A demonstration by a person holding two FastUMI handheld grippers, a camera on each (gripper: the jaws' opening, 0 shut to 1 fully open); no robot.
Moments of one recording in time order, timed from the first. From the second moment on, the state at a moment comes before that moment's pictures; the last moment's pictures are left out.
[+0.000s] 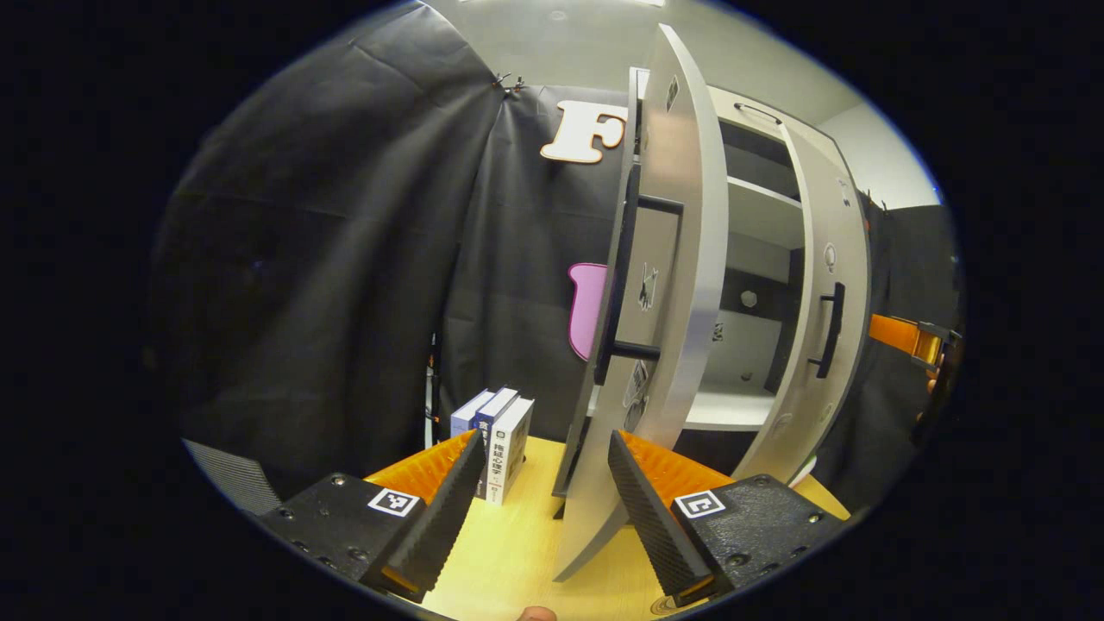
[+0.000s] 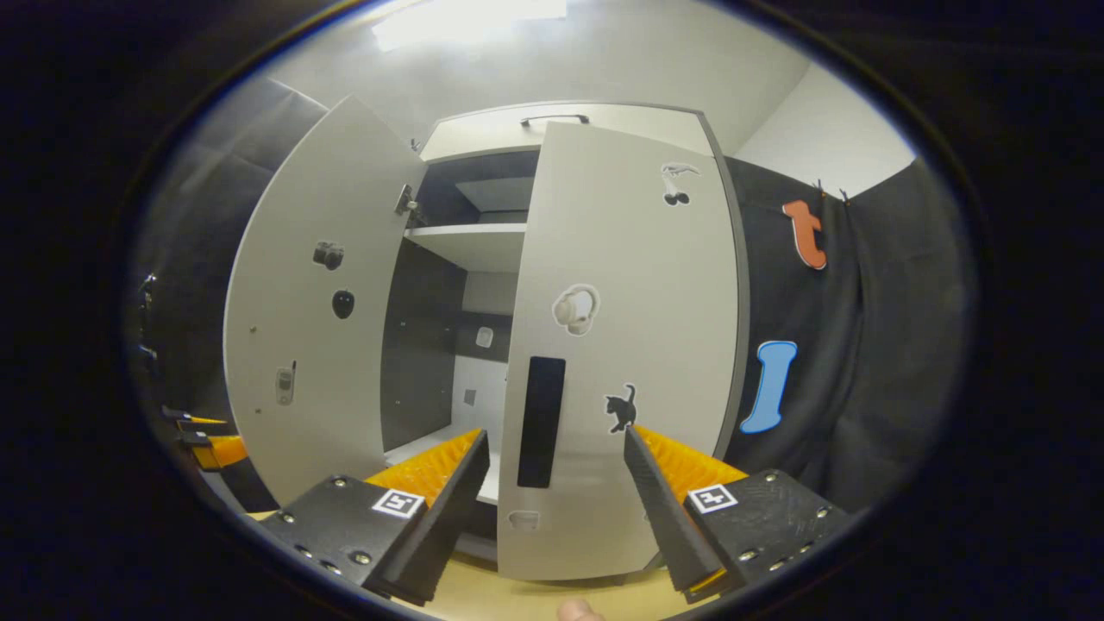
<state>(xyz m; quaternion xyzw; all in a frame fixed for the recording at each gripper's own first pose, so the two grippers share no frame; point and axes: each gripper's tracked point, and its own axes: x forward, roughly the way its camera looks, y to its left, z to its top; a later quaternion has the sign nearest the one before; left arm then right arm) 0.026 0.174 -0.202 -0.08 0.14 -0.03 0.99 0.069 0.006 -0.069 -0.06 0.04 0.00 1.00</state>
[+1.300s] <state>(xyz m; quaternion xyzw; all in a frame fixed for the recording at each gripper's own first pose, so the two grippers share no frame) 0.033 0.087 -0.208 -0.07 0.14 -0.12 0.98 0.051 -0.030 -0.066 -0.06 0.05 -0.03 1.00</state>
